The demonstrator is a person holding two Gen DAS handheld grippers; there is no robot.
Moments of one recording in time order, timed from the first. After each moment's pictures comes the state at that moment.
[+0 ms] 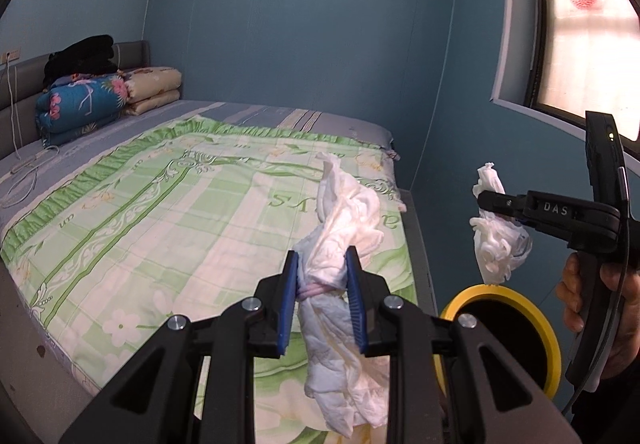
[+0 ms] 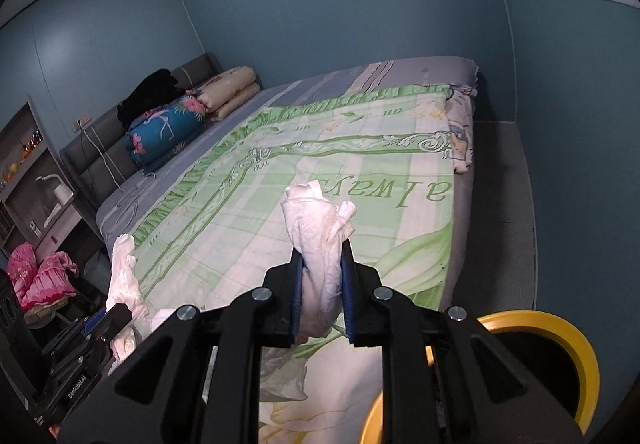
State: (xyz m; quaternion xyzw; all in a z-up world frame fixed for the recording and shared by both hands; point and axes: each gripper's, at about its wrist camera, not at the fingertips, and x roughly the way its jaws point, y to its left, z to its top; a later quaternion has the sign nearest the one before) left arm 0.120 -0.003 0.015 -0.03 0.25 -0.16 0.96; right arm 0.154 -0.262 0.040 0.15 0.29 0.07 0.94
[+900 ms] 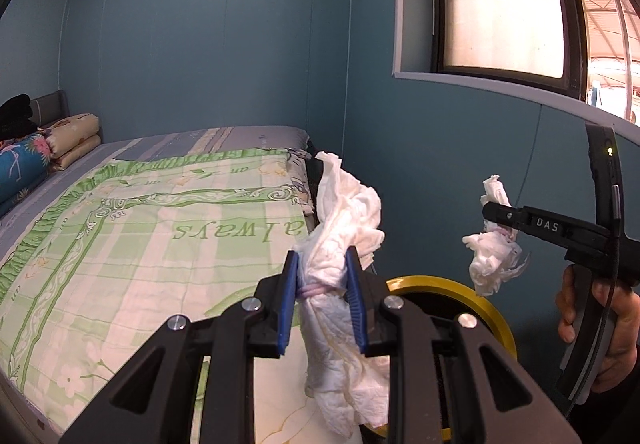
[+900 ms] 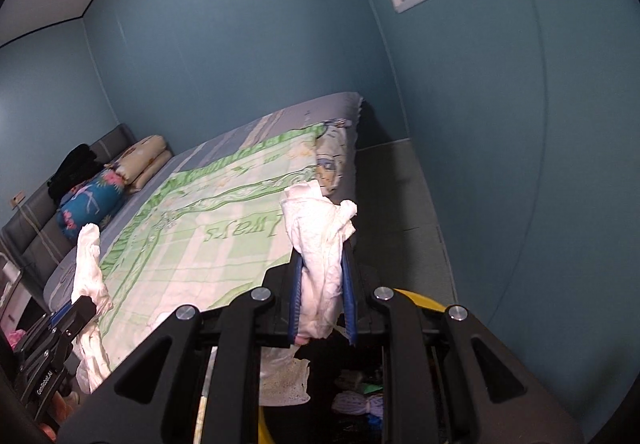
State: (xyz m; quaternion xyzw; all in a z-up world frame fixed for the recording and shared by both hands) left arm 0.101 -0.132 0.022 0.05 0.22 -0.29 0.93; right arm 0.026 -0.380 0.032 0.20 0.22 -0.12 0.95
